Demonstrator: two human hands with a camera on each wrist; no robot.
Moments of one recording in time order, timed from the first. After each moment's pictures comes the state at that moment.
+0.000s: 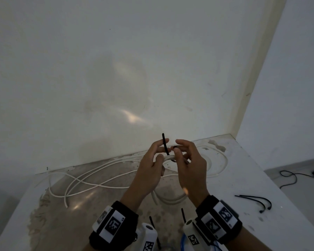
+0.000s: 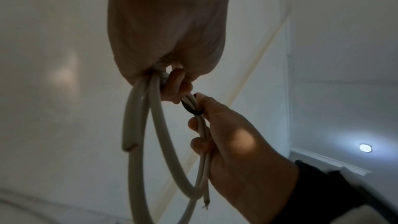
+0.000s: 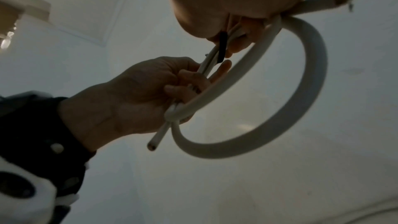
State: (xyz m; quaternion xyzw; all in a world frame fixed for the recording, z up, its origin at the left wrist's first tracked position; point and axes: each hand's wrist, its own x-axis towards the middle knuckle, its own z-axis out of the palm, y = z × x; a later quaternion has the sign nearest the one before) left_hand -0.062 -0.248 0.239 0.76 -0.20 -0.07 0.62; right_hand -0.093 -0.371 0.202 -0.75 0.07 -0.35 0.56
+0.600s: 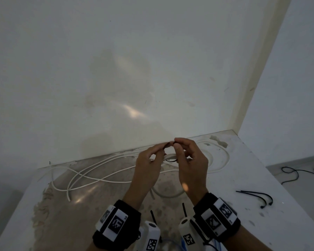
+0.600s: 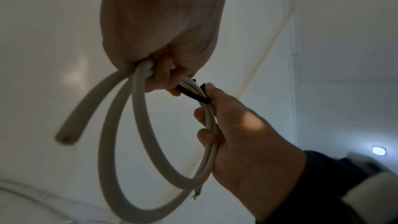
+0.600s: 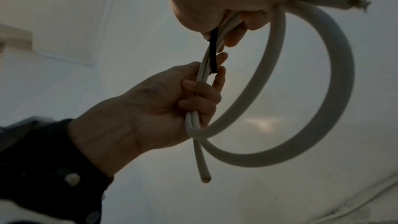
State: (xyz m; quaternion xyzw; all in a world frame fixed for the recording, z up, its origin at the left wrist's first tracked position) left_hand -0.063 -0.247 0.226 0.76 -0.14 0.01 0.63; right_hand -0.099 -0.361 0.205 -0.71 0.08 -0.37 0.59
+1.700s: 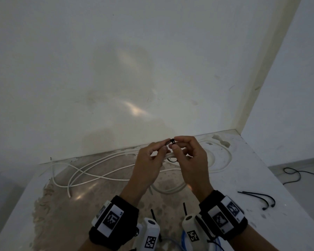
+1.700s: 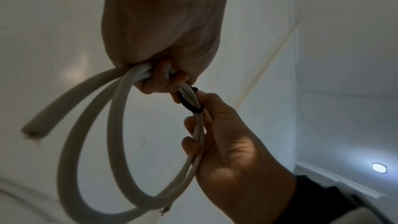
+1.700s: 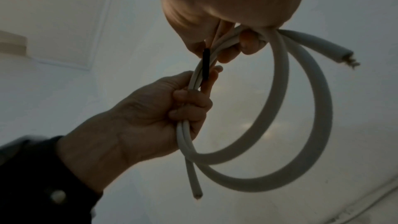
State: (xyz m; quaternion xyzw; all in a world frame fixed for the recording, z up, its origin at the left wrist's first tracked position) left_hand -0.057 -0.245 0.232 0.75 -0.15 -0.02 0.65; right_hand -0.091 -0.369 0.208 -0.68 0.03 -0.30 0.67
